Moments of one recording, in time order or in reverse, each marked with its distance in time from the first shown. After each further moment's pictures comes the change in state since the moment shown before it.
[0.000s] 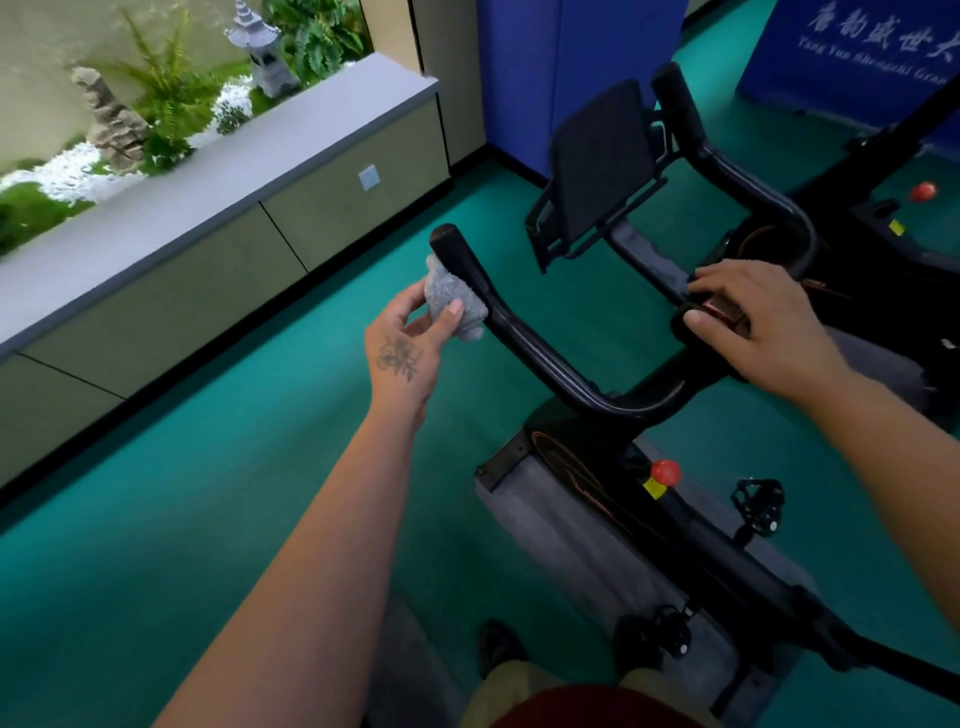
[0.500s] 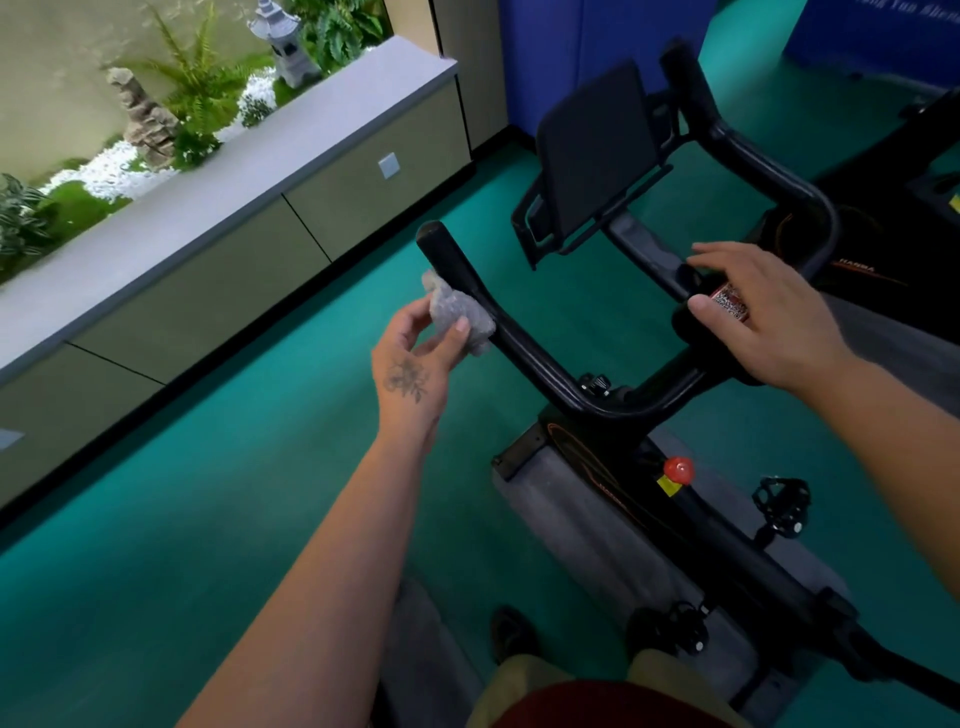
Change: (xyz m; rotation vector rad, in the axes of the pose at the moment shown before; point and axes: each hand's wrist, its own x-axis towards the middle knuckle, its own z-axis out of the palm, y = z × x) left_hand -0.032 0.002 0.026 -0.062 0.051 -0.035; right_hand 0.016 0.023 0.008 0.064 -0.008 -0.051
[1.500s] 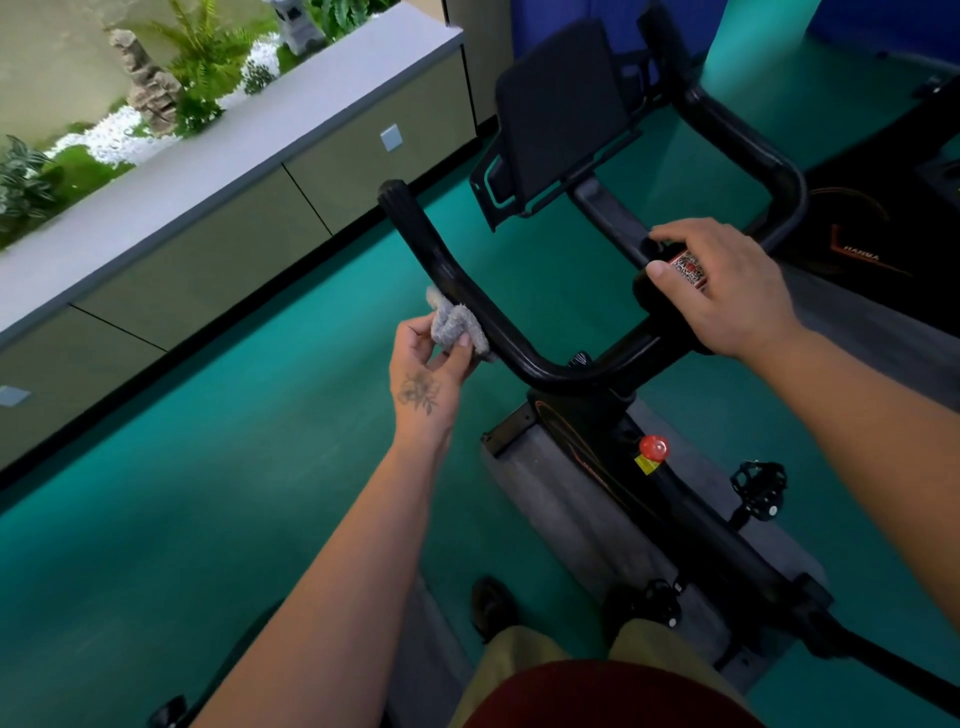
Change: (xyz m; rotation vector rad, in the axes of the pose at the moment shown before) left_hand -0.056 -0.045 0.038 -0.006 0.050 -0.063; right_hand -0.004 0.005 0.004 0.044 0.062 -0.023
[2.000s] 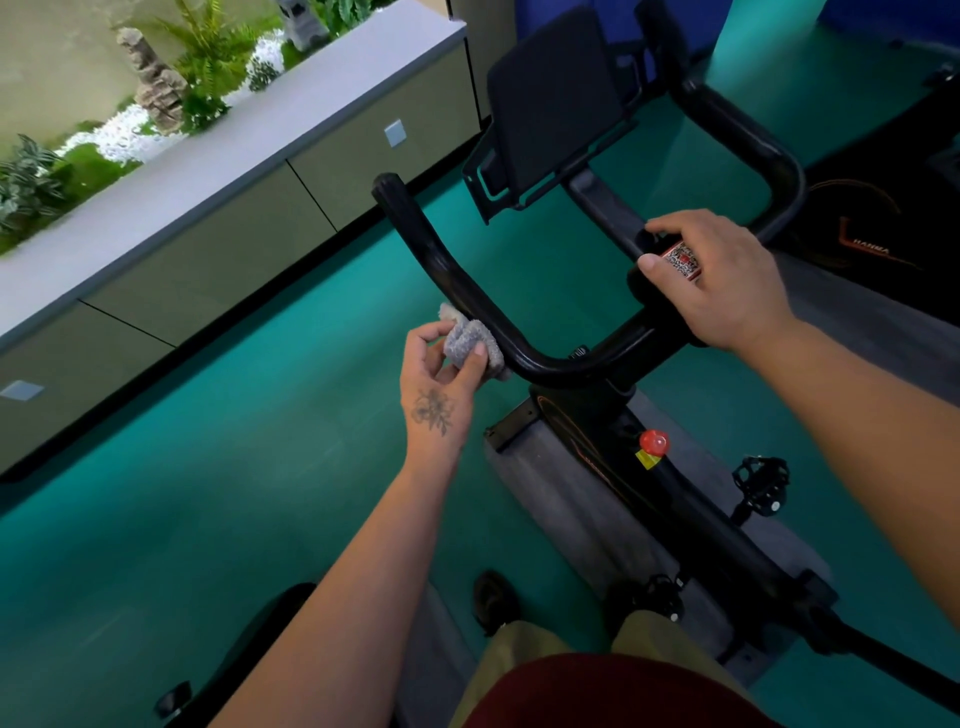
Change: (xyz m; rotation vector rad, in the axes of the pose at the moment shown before) left_hand -0.030 -0.009 0.011 -0.008 0.021 0.021; right_hand -0.001 0.002 0.000 0.014 0.019 0.004
